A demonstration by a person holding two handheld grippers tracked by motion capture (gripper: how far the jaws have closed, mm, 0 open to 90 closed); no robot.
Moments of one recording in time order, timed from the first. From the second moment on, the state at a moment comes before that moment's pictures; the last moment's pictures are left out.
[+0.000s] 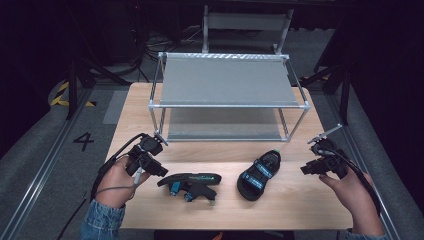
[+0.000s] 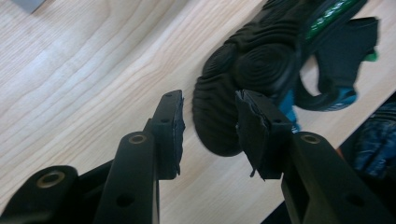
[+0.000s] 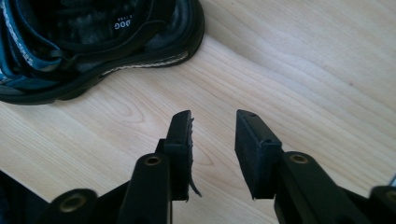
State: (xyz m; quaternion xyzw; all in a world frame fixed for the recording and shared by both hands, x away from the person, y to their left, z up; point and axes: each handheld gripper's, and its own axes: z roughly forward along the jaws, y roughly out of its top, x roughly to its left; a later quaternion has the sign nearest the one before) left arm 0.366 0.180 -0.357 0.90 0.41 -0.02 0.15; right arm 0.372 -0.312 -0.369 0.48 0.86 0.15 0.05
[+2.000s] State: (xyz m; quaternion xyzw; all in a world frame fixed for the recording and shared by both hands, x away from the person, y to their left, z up) left arm 0.389 0.098 -0.371 0.93 0.33 -0.02 0.16; right arm 0.352 -0.320 -0.391 0.48 0.86 0.17 0.02
